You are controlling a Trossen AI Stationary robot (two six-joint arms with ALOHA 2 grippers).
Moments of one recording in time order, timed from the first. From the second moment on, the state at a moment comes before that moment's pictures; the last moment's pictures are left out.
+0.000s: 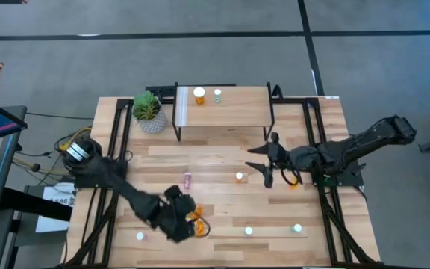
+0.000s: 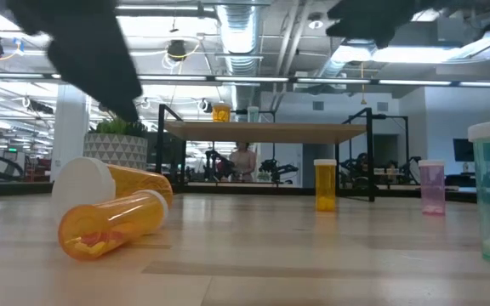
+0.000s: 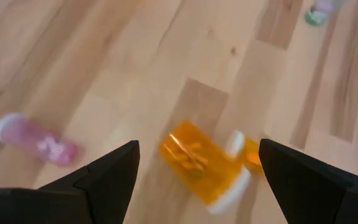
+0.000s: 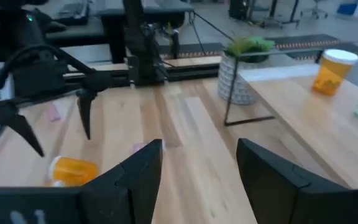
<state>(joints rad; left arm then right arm) -0.63 1.74 1.19 -0.62 -0.51 -0.96 0.29 1.02 0.68 0.07 0.50 0.15</state>
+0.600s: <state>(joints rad) -0.83 1.94 1.25 -0.73 -0.73 -0.85 0.39 1.02 0.68 0.14 0.63 0.12</state>
